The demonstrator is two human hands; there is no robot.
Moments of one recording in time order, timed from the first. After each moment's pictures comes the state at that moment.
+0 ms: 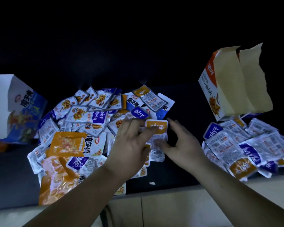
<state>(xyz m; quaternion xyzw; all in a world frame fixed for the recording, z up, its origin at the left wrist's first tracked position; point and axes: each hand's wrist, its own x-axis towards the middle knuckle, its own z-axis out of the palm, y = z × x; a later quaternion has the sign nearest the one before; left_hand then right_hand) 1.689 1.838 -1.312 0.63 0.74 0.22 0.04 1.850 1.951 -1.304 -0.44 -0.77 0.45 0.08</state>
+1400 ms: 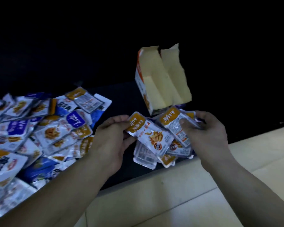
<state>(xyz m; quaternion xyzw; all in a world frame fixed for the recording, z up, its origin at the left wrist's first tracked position) 1.817 1.944 -1.262 -0.02 0.58 0.60 0.54 2.011 2.017 -1.242 -0.66 -0.54 0.40 0.33</state>
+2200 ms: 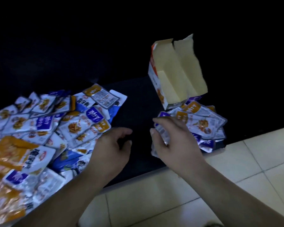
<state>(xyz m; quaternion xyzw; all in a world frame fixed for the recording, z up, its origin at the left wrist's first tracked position) 1.769 1.871 -1.292 0.47 0.78 0.33 0.24 1.950 1.964 -1.275 -0.46 -0.81 0.28 0.23</state>
